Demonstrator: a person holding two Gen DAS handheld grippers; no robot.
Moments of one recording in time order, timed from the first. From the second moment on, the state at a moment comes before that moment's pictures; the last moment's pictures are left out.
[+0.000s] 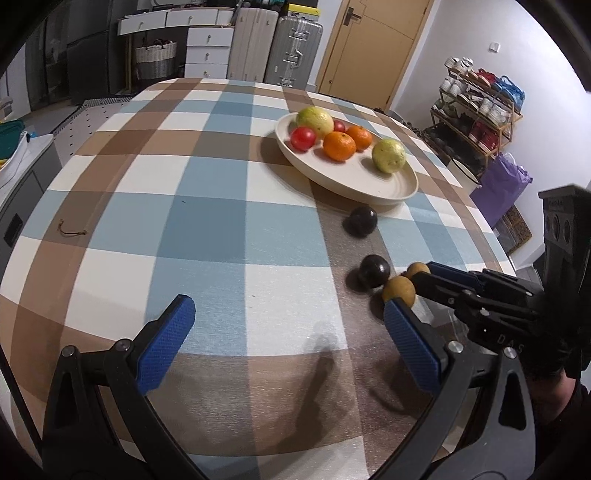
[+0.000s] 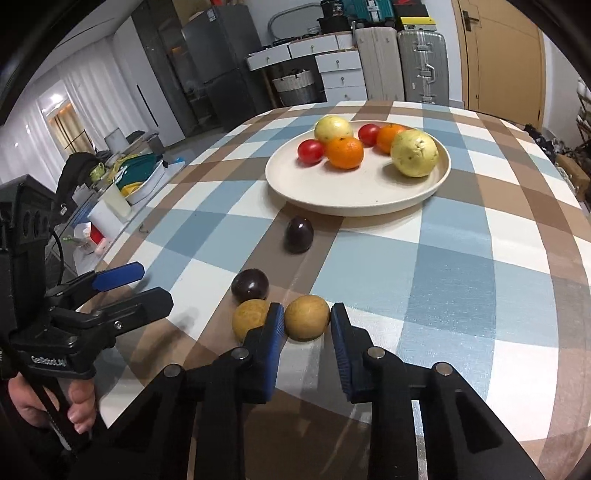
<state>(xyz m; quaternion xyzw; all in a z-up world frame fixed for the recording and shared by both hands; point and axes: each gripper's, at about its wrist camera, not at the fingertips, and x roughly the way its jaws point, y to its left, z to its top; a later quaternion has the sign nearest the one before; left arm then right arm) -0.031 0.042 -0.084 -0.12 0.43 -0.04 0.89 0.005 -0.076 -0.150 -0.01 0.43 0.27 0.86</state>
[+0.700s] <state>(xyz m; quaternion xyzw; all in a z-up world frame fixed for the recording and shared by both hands) -0.001 -0.011 -0.096 -0.10 0.48 -0.06 0.87 0.005 -0.116 -0.139 0.07 0.41 0.29 0.86</state>
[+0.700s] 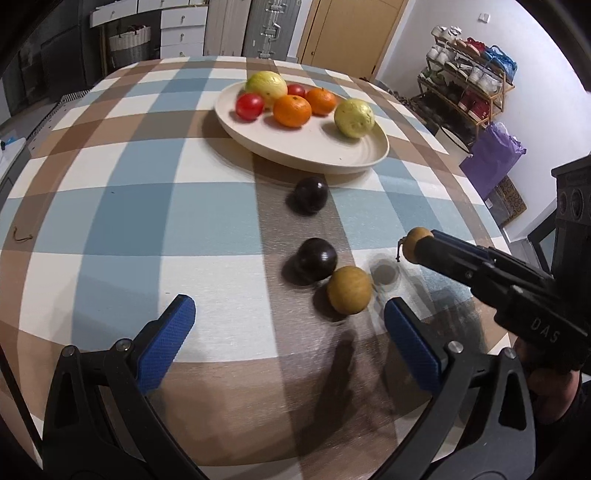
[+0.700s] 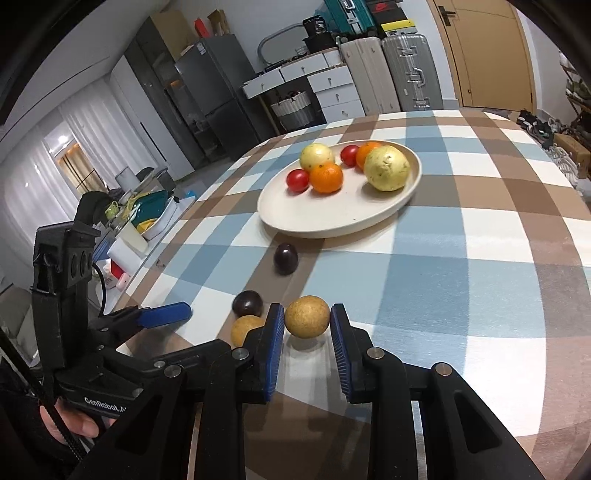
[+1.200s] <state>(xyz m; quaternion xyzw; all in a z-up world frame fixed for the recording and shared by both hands) 0.005 -0.030 -0.093 -0.11 0.48 -0.11 0.86 0.001 -0.126 -0.140 0.09 0.40 0.30 0.86</state>
